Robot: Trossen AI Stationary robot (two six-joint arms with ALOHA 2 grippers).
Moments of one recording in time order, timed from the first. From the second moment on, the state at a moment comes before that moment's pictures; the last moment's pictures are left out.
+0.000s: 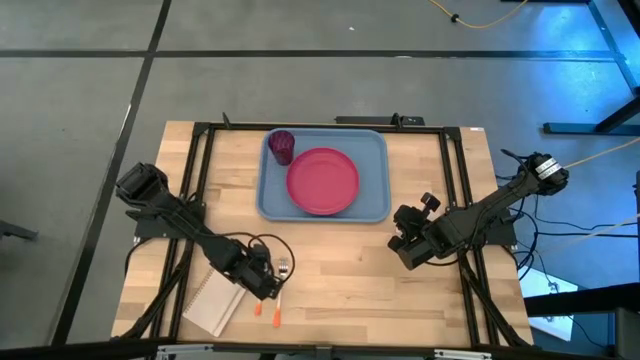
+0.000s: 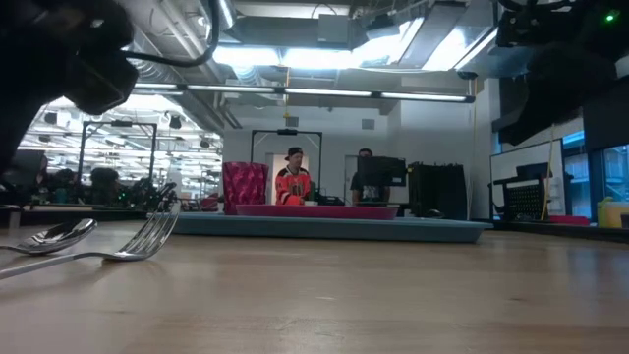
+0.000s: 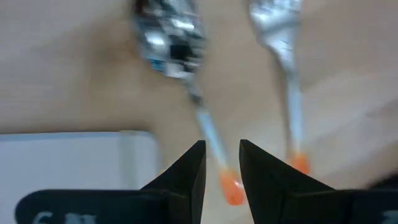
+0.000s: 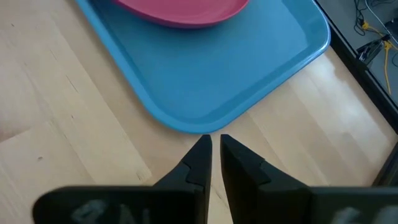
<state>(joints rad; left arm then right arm) -0.61 1.64 0.98 -0.62 0.02 -1.83 0.54 1.35 0.88 -1.06 0.73 1.06</state>
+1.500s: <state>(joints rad) -0.52 1.78 1.02 -0.71 0.05 -1.73 0.54 1.35 0.88 -1.05 0.73 1.06</state>
